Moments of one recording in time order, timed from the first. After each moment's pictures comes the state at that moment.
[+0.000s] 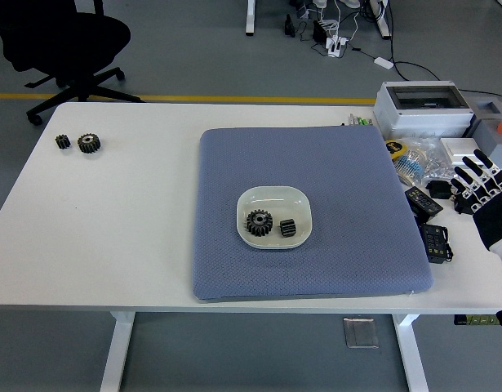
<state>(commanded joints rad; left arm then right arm) -0.12 0.00 -1.28 -0.18 1.07 0.30 0.14 0.16 -0.24 1.48 1.22 -0.70 0.06 0.15</state>
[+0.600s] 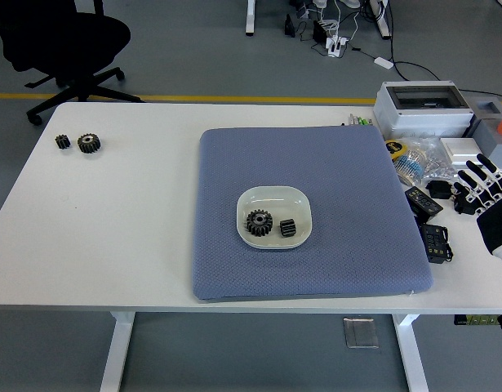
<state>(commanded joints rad) -0.13 0.01 -1.28 -0.18 1.07 0.29 0.14 0.14 -0.23 1.49 1.22 -0.70 0.05 0.16</state>
